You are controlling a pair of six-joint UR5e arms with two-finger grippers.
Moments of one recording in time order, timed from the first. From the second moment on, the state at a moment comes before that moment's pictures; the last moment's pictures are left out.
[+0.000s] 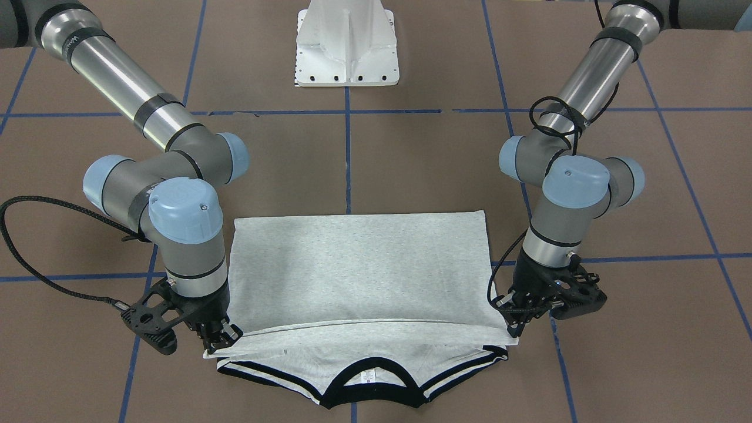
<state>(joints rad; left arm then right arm) -0.86 -2.25 -1.13 -2.34 -1.72 -1.30 0.83 -0.74 1.11 -1.22 1.68 1.59</state>
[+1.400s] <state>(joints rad) -0.89 -2.24 -1.14 -2.35 -1.79 -1.30 0.65 -1.17 1.68 -1.21 1.76 1.86</state>
